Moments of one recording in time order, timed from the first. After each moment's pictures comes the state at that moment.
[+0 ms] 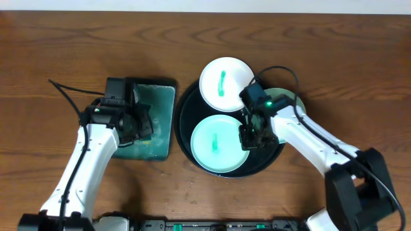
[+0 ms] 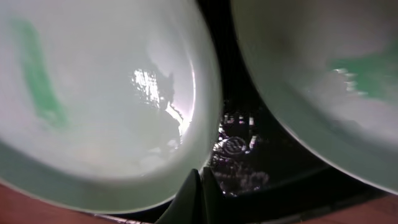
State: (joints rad) left arm -0.08 1.39 0.96 -0.89 0.09 -0.37; right arm 0.50 1.72 1.09 -0.95 -0.13 0.39
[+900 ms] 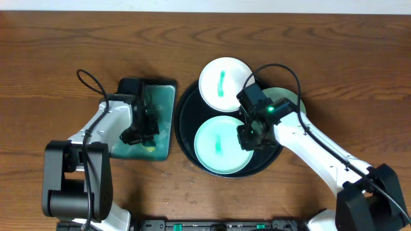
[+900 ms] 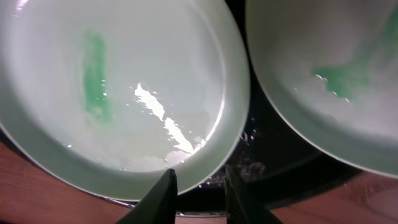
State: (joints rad) left arm -0.08 1.74 0.97 -0.81 0.10 -0.36; right arm 0.54 1.61 1.09 -0.96 -0.08 0.36
